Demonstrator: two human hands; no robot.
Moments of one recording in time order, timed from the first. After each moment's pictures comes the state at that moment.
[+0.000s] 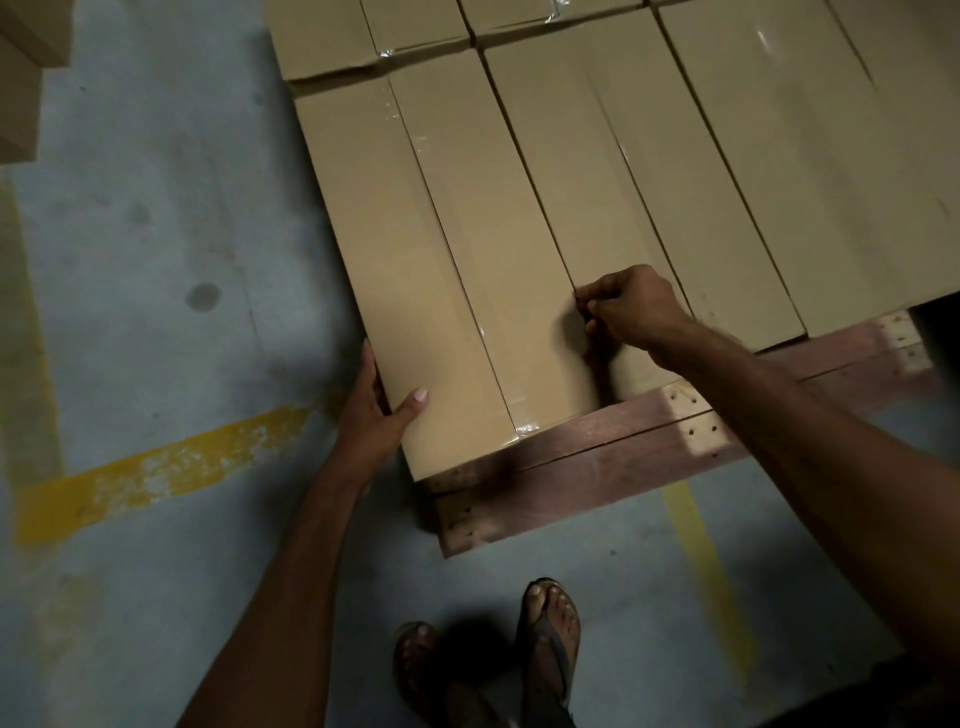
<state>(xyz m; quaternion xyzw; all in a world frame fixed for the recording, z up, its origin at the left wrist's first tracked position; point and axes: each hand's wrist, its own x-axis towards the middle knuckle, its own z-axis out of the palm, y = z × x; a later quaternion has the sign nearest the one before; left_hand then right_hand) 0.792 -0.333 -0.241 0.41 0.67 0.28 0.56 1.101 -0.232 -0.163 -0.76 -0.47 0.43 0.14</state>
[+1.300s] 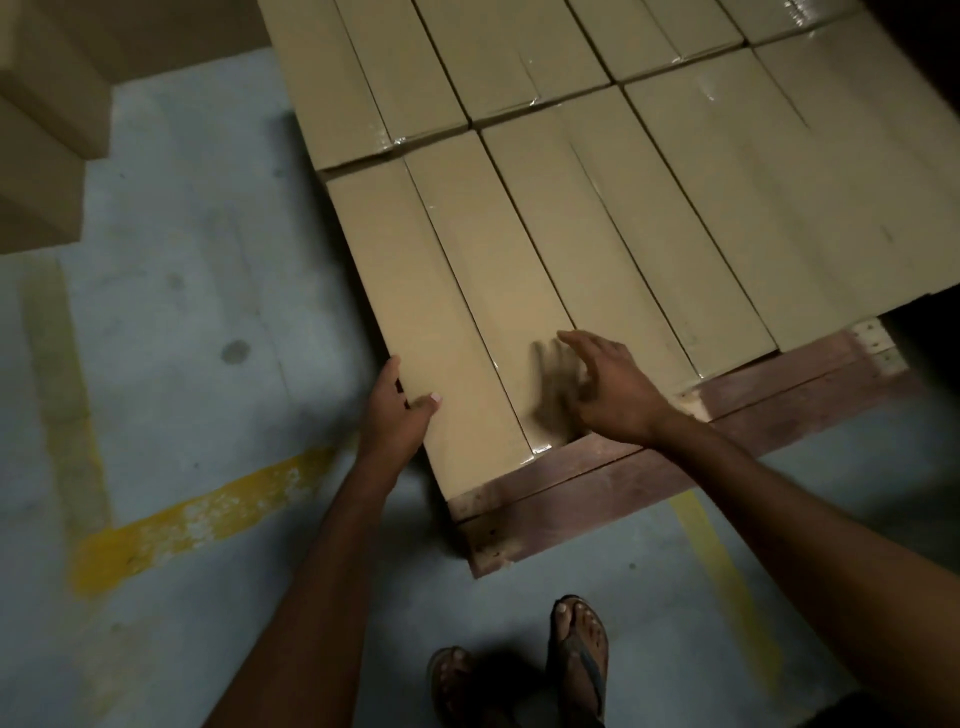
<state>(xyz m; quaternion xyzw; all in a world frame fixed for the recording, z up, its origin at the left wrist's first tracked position) 0.795 -0.294 -0.165 0.41 0.71 0.24 0.51 1.075 -0.292 -0.136 -0.66 -0.66 0.35 0.03</state>
